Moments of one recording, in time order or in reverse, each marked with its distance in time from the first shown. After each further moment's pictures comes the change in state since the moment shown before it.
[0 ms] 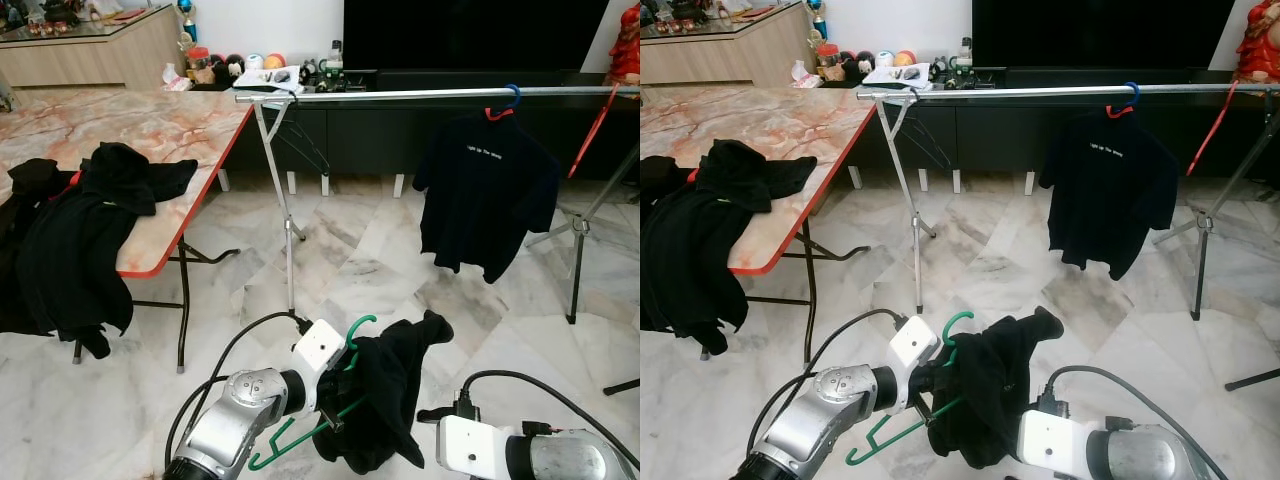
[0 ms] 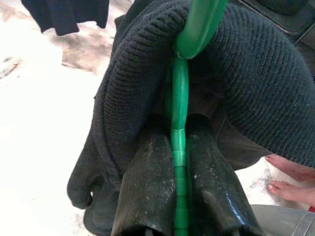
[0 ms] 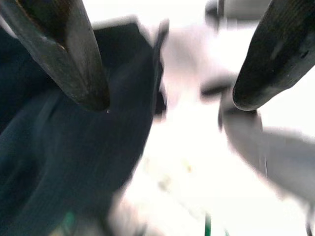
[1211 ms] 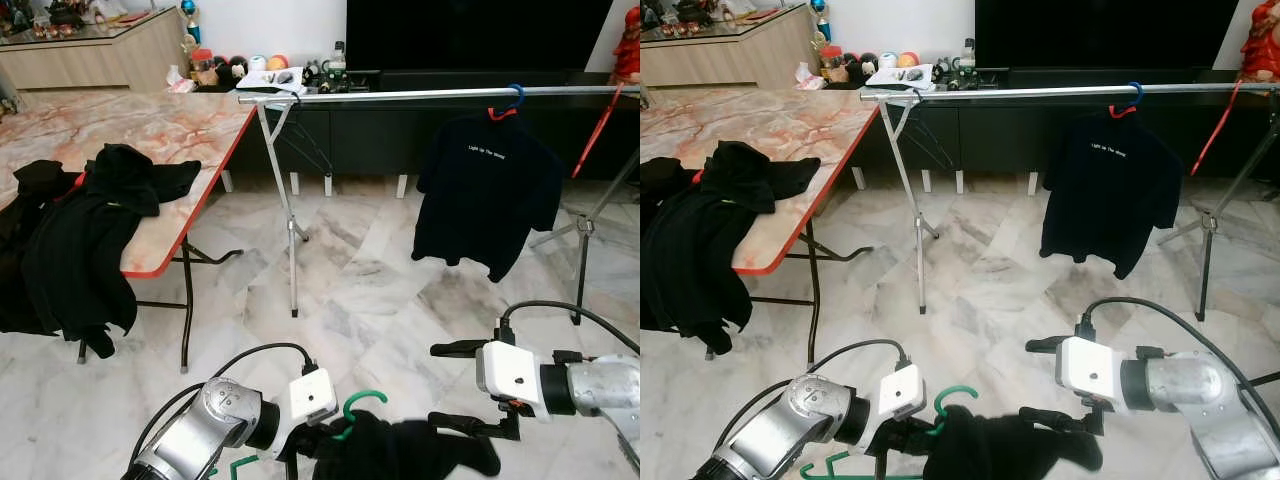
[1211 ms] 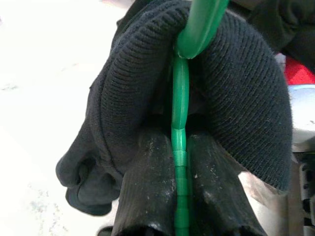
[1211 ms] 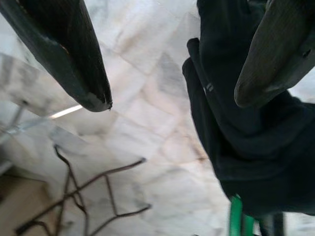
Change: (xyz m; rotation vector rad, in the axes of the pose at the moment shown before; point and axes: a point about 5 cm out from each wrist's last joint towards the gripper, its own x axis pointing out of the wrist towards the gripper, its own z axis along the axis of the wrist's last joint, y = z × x) left arm -0.030 -0.018 -0.023 0.172 0.221 -0.501; right arm -0.034 -0.064 0.006 -0.170 0.039 0.087
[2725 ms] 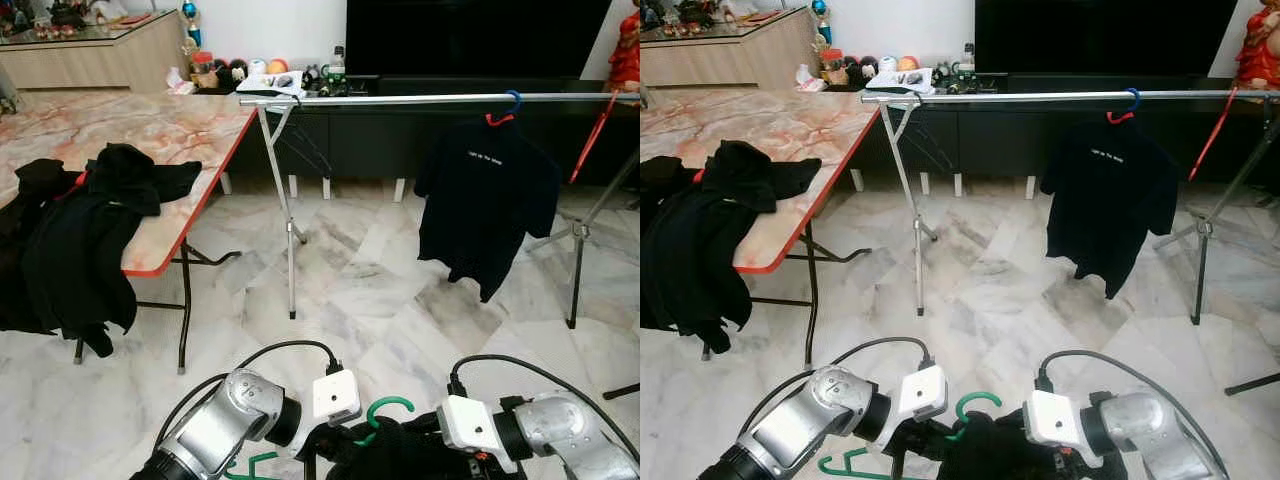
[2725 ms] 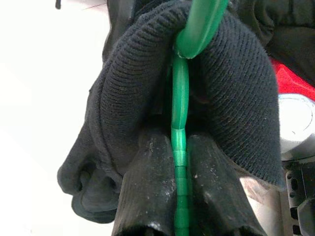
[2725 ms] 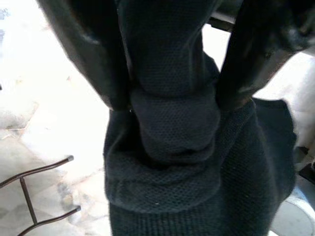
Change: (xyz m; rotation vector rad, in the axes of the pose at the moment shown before) left arm 0.013 -0.001 0.017 0.029 0.000 -0.069; right arm 0.055 0.037 -0.035 0.123 -0.042 0.254
